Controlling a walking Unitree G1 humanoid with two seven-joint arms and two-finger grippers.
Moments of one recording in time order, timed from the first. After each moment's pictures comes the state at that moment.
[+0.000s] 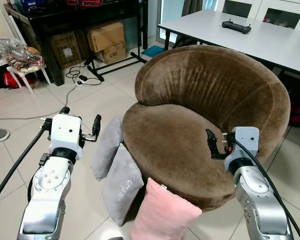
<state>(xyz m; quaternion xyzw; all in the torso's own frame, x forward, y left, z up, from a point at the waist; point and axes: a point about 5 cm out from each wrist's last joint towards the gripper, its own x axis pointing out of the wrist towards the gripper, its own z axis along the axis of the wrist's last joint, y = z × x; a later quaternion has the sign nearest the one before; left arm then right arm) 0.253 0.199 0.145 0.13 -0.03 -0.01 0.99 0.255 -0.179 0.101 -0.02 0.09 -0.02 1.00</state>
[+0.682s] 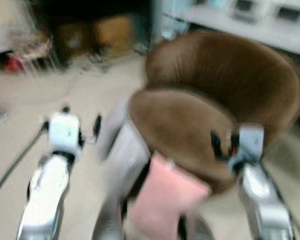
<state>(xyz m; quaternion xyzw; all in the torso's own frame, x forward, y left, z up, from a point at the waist) 0.245 0.199 0.138 0.13 -0.03 -0.02 0.99 0.259 -0.184 0.107 -0.03 0.08 -0.02 1.00</state>
